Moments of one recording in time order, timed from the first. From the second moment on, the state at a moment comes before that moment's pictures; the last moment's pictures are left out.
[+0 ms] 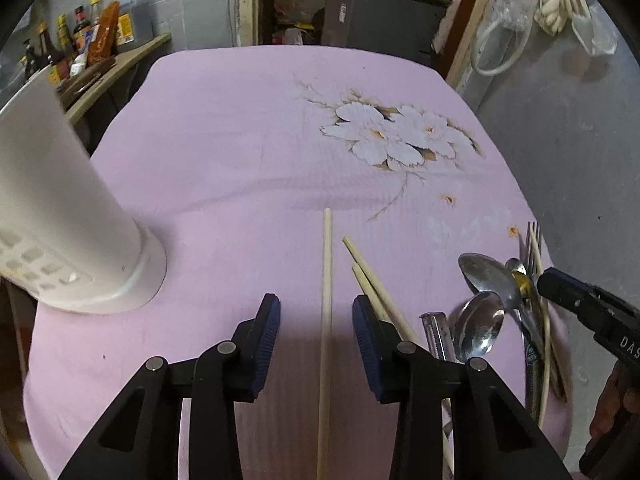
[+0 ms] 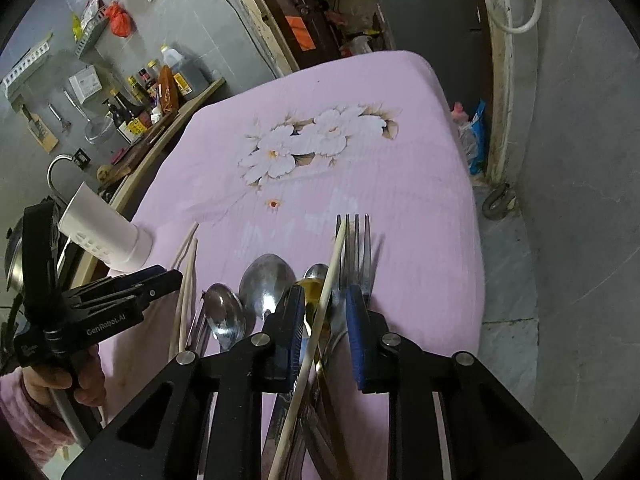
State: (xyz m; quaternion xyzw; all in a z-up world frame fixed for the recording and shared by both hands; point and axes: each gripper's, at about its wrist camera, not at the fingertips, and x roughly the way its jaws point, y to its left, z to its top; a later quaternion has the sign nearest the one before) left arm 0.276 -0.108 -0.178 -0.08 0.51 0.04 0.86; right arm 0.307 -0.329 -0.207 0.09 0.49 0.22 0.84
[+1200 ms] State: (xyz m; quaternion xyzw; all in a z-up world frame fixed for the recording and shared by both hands) left arm 0.227 -0.030 -0.055 -0.16 0.39 -0.09 0.90; right arm 0.225 -0.296 -0.096 0.22 0.37 0.18 0.88
